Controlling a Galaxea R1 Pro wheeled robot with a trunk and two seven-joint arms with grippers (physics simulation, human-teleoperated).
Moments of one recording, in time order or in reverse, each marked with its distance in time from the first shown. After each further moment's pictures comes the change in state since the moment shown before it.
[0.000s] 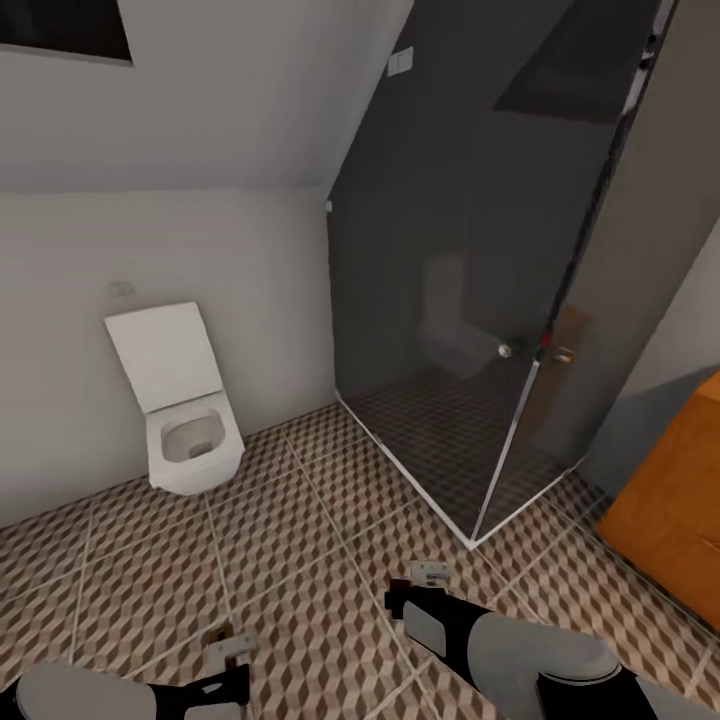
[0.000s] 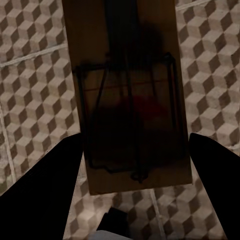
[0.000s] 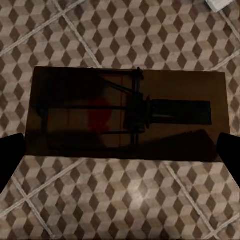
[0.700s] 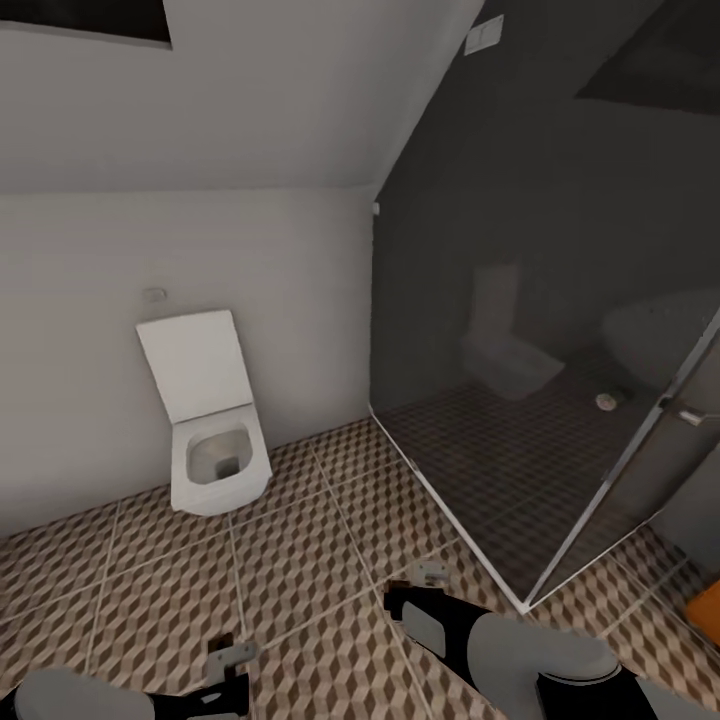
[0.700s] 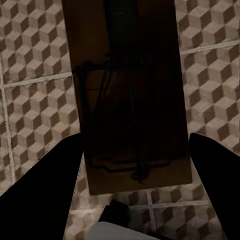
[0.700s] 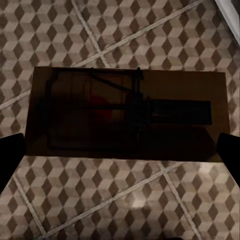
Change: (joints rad) left arm 0.019 -0.003 0.000 0.000 0.000 0.000 -0.001; right arm 0.000 0.000 0.000 -0.006 0.001 0.004 0.000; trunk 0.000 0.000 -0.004
